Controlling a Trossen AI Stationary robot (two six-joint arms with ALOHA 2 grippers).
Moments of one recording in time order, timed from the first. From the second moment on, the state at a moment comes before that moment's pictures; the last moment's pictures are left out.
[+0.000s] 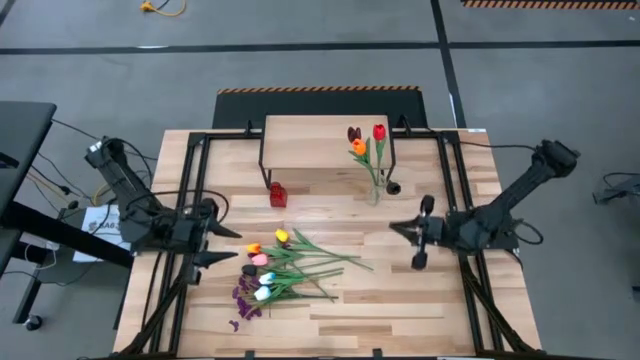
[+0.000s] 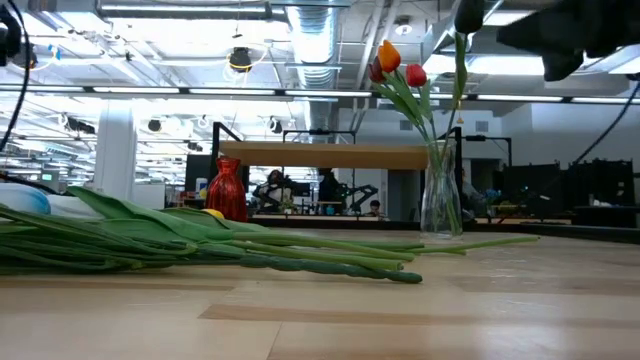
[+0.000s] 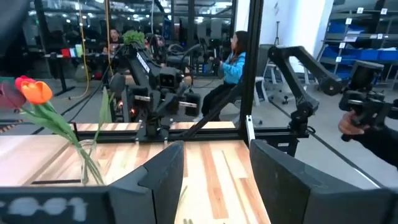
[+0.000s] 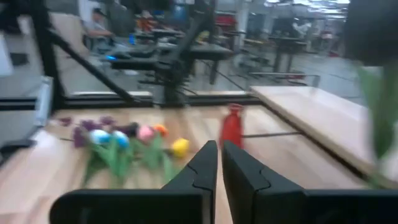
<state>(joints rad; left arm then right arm) -0.88 0.69 0.62 0.13 -0.77 -0.03 0.70 0.86 0.25 0.53 0.89 -0.03</state>
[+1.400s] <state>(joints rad) -1.29 0.69 0.52 0.17 -1.01 0.09 0.44 1.94 1.08 0.39 0.60 0.14</state>
